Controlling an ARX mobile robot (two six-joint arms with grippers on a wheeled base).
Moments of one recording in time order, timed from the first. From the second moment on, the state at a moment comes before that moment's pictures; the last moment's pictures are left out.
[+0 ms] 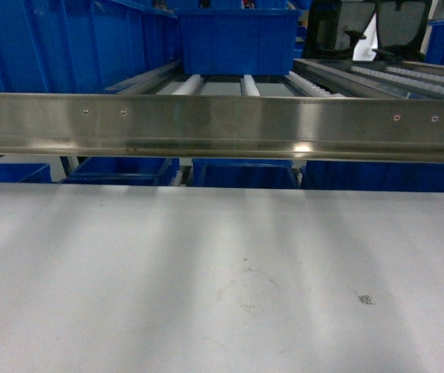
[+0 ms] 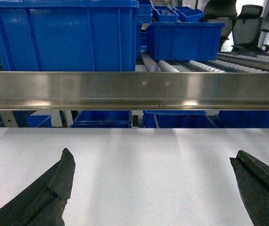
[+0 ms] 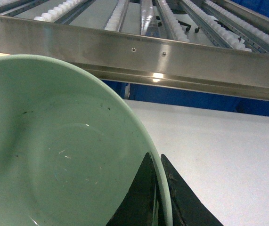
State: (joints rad) left arm 0.00 0.01 0.01 0.00 0.00 0.00; right arm 0.05 1.02 0.42 0.31 0.06 -0.10
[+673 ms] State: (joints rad) left arm 0.00 0.01 0.01 0.00 0.00 0.00; right arm 0.05 0.91 0.43 0.24 0.03 -0.08
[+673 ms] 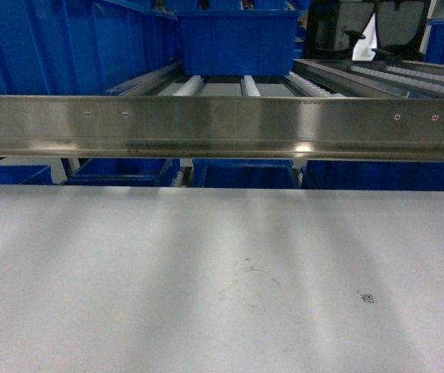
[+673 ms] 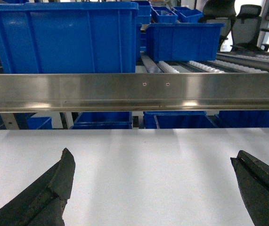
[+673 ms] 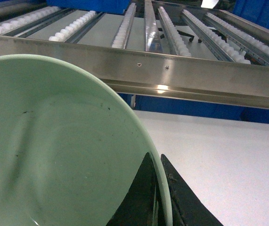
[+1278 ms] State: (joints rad) left arm 0.00 0.01 0.01 0.00 0.00 0.00; right arm 0.05 0.91 0.43 0.24 0.03 -0.08
